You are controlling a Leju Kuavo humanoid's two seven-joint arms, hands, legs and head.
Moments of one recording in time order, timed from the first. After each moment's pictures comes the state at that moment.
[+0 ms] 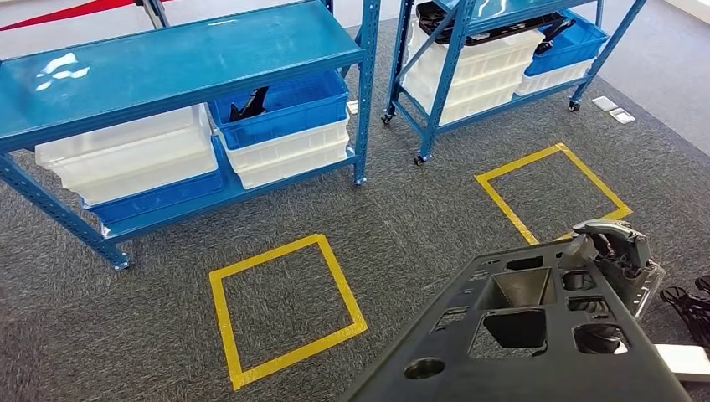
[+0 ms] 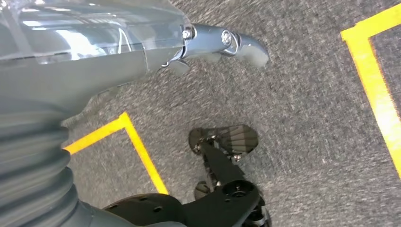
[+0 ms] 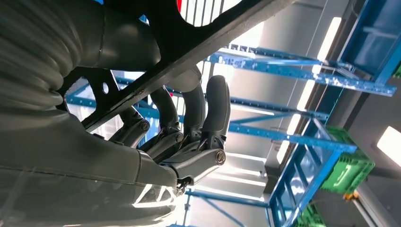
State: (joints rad) left arm -0.05 -0.10 0.94 -0.19 -0.86 -0.08 -0.31; right arm 0.17 -0.11 0.02 -2.09 -0.02 -0.31 -0.52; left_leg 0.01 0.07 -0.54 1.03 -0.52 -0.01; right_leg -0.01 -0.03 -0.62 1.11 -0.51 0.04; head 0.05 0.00
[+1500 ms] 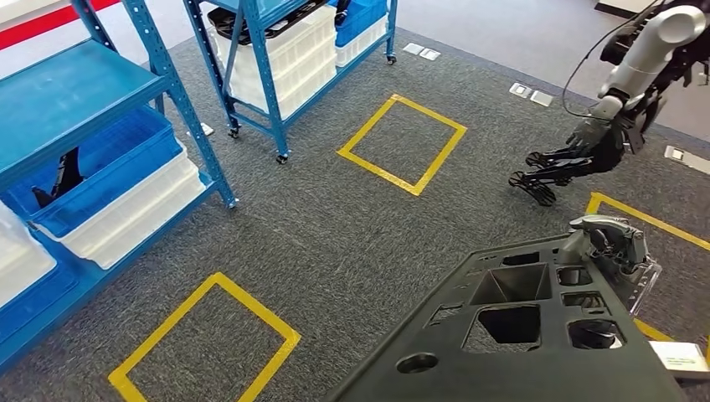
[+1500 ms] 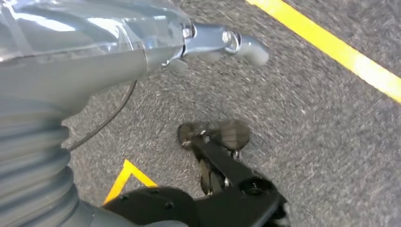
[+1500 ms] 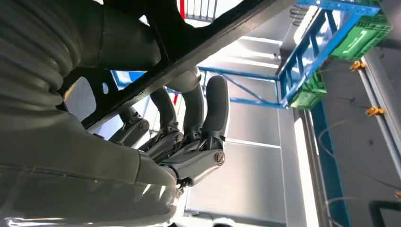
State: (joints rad) left arm -0.05 -0.10 0.94 -0.19 -0.86 -0.08 -0.31; right arm 0.18 -0.10 0.01 -2.11 -0.01 -0.33 -0.53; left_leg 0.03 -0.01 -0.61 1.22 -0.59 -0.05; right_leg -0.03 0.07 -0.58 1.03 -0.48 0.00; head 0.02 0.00
